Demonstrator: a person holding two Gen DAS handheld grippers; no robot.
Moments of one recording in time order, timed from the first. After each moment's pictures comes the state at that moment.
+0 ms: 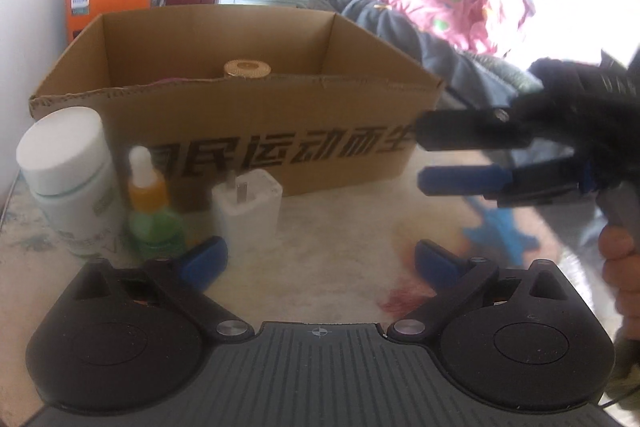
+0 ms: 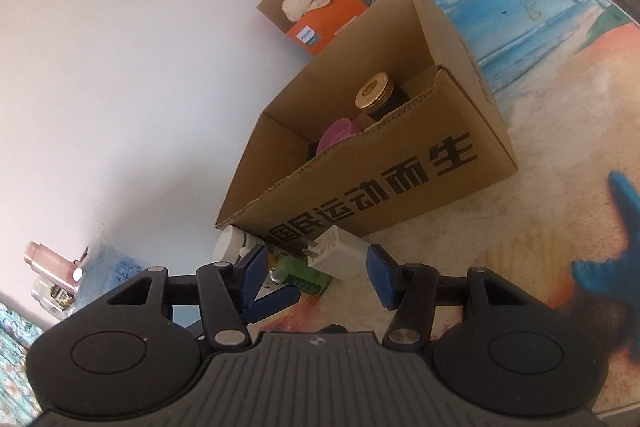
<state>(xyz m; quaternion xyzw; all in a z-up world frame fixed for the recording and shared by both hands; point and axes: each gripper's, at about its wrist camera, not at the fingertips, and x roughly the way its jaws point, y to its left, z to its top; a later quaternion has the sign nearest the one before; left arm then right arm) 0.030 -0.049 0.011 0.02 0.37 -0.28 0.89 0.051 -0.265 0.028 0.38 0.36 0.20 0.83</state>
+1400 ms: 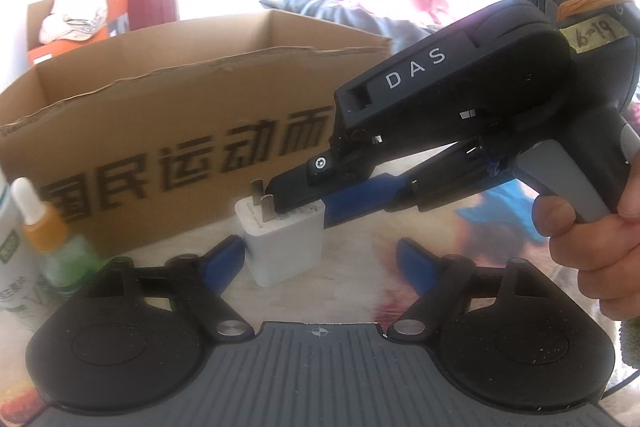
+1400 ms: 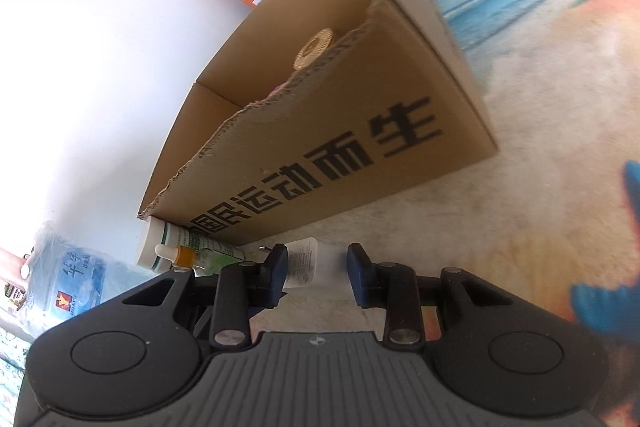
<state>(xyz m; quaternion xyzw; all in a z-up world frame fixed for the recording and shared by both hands) 0.017 -0.093 -0.012 0.10 0.32 -0.33 0.89 0.075 -0.261 -0.013 0.36 0.42 0.16 0.82</state>
